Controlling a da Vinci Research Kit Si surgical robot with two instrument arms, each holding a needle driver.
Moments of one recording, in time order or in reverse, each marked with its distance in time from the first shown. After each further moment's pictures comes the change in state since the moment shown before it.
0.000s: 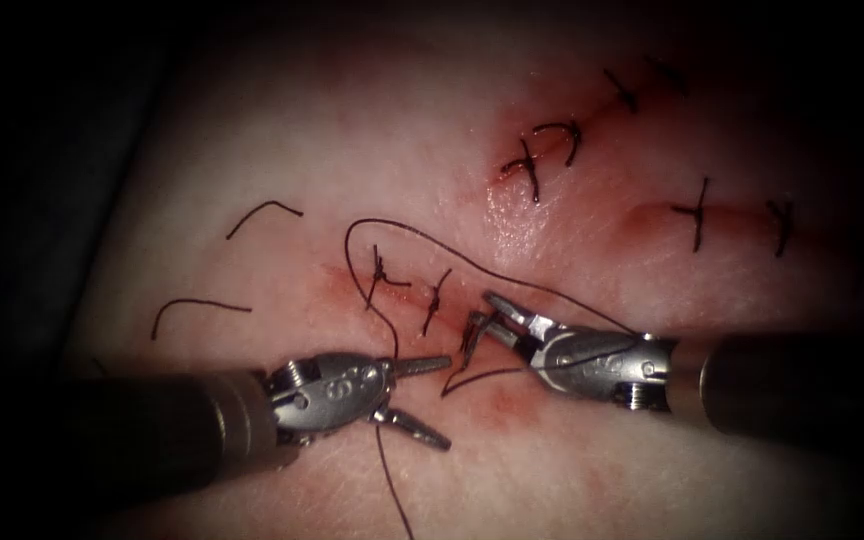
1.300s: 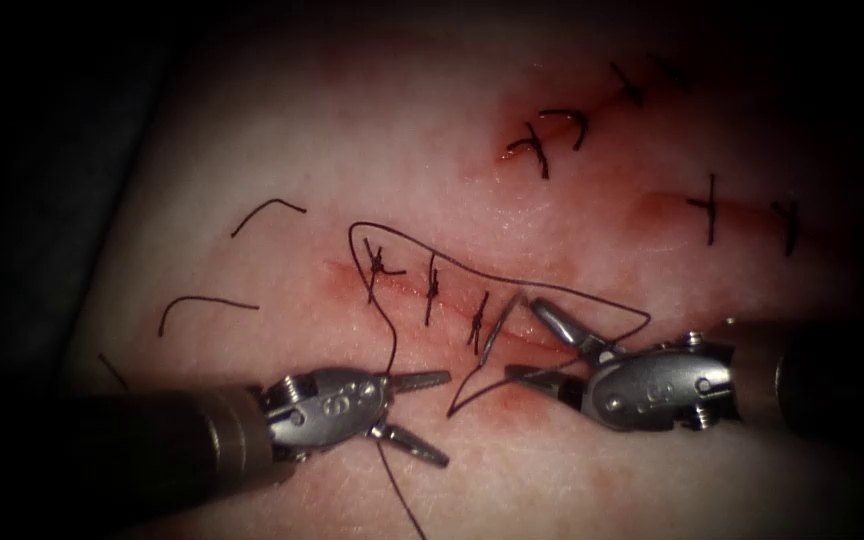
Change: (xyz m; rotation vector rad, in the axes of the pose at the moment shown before) right arm 0.010 0.002 -0.007 -0.377 0.314 -0.285; left arm 0.000 0.001 0.000 0.004 -0.006 0.002
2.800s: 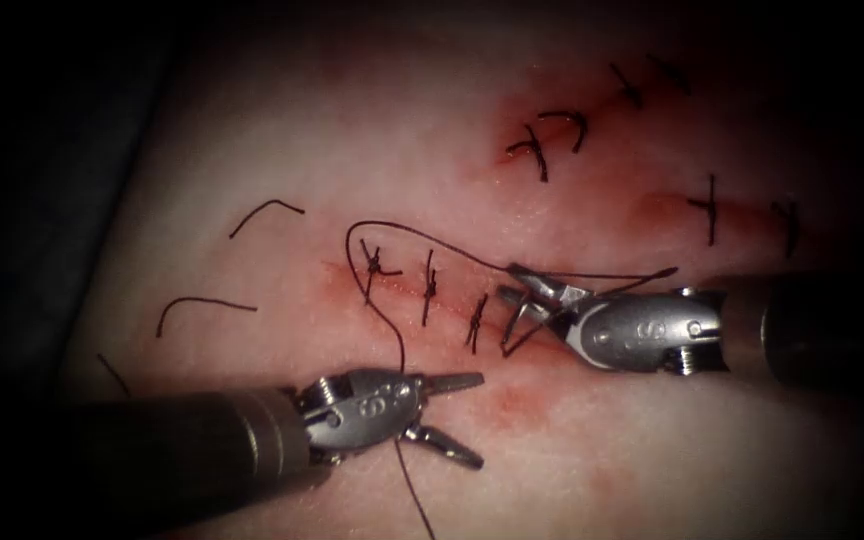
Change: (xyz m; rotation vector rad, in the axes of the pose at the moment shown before) right arm -0.004 0.004 0.004 0.248 -0.141 0.383; left arm 0.002 0.000 0.003 -0.024 0.016 -0.020
